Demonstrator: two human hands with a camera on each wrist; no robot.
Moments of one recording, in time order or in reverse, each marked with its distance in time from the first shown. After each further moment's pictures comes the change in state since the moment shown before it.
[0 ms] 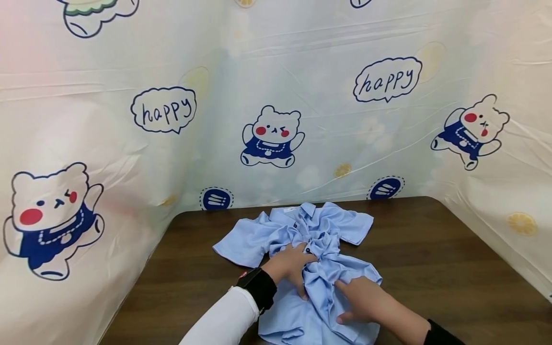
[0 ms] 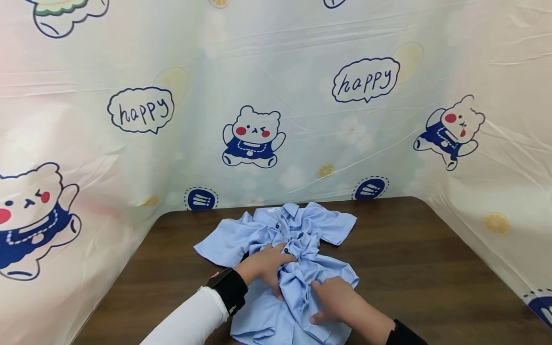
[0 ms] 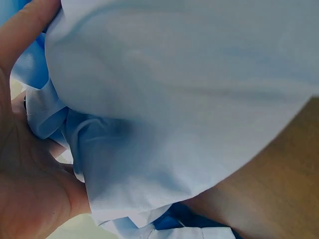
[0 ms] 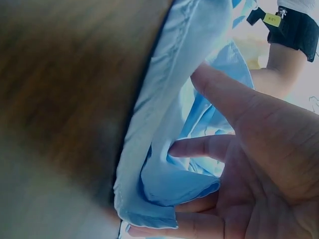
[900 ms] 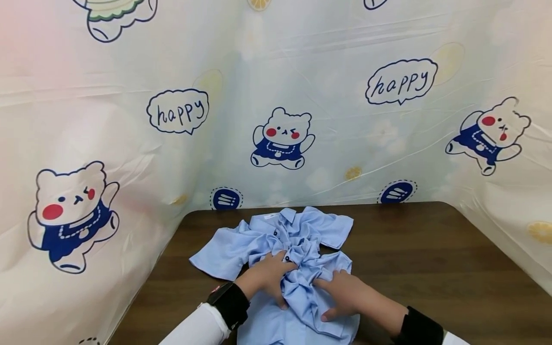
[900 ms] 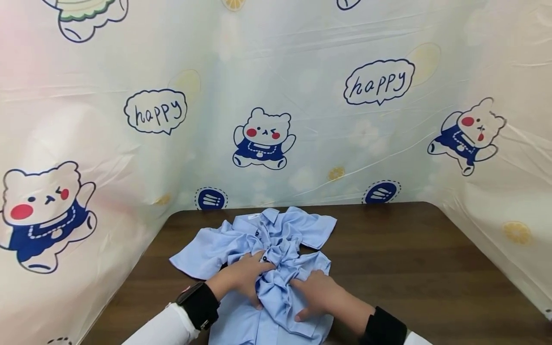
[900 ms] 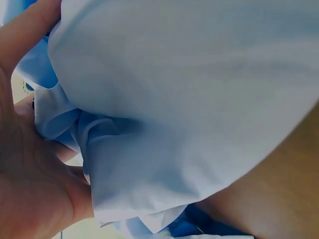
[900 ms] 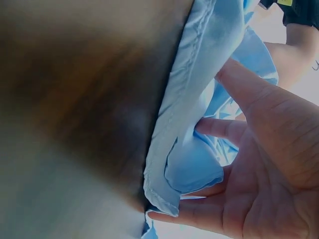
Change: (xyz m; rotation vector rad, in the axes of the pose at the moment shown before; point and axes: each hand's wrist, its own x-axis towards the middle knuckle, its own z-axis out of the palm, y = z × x) left_hand -0.056 -0.048 0.009 -0.068 0.008 -0.050; right_hand 0.044 -0.022 -0.002 0.041 -0.028 -0.120
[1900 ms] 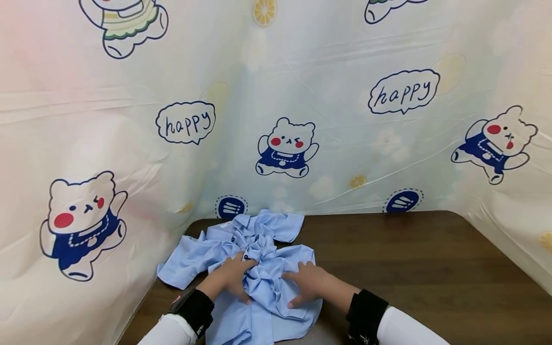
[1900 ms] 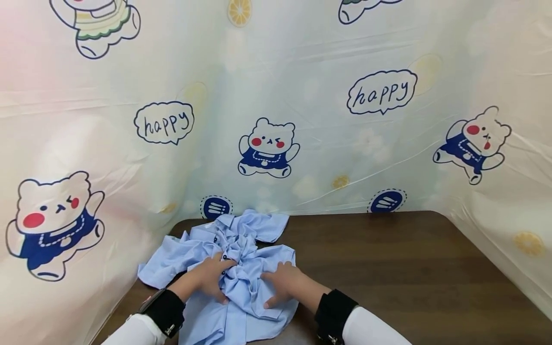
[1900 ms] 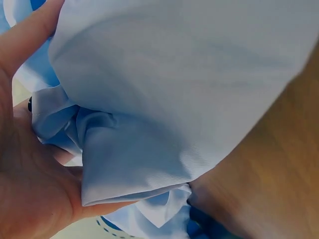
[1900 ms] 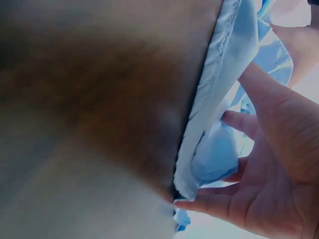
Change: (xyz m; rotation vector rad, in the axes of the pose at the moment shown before) left_hand -0.041 -0.098 -0.005 -0.121 0.113 -0.171; right_hand 0.097 -0.031 0.000 -0.058 -0.058 -0.010
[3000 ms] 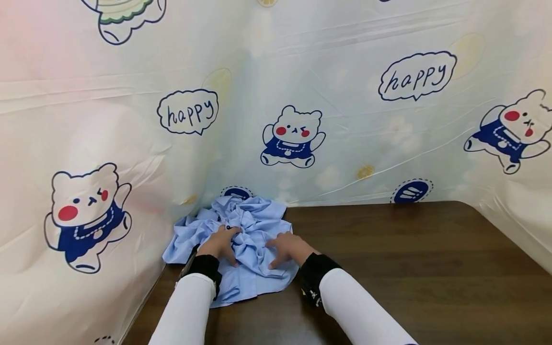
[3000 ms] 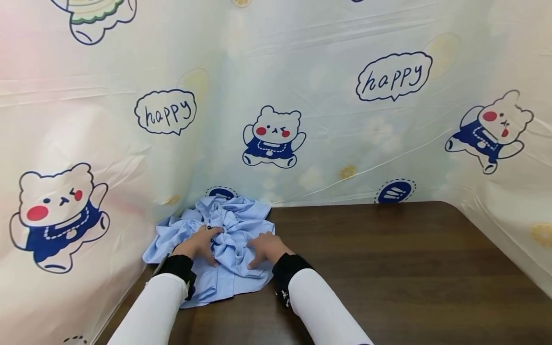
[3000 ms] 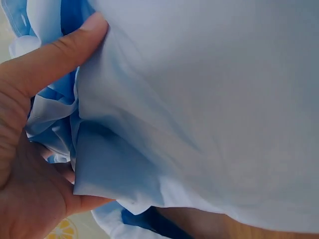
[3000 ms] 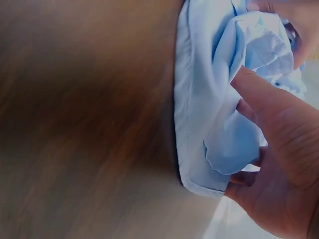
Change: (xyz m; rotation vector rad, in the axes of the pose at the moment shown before) left_hand 0.034 -0.064 -0.031 -0.170 0.048 -0.268; right_hand 0.100 -0.017 -0.025 0.096 -0.053 0.071
